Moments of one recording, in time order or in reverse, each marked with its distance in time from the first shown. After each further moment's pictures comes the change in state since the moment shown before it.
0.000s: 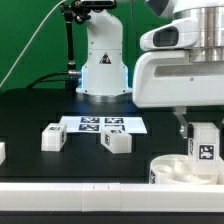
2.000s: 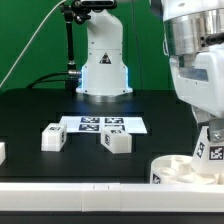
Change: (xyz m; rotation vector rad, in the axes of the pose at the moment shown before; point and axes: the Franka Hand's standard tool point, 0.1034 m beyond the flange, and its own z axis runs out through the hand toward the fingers) arm -0.005 -0.008 0.003 0.098 -0.106 1.549
